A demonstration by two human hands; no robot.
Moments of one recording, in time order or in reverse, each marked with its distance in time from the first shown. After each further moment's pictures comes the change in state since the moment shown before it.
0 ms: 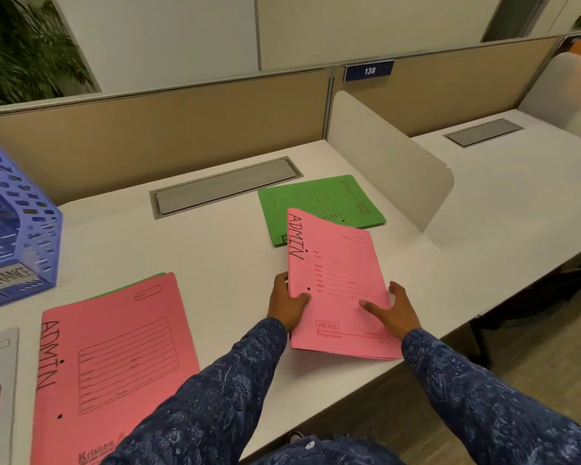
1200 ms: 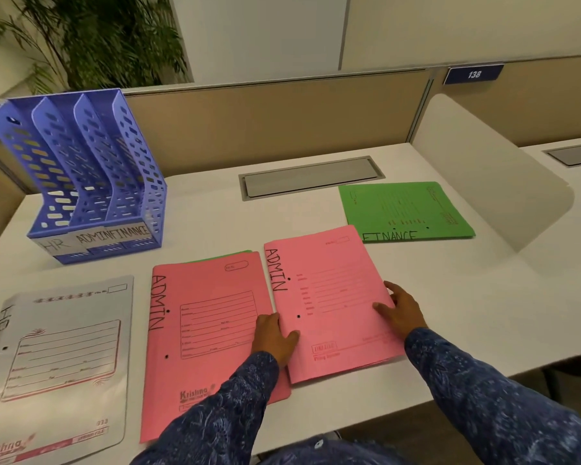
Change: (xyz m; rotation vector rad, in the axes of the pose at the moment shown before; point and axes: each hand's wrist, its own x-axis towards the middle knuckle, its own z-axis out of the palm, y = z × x) left_hand -0.070 -0.095 -0.159 0.443 0.250 -0.084; right_hand -0.031 -0.093 0.118 -0.073 -0.201 -0.188
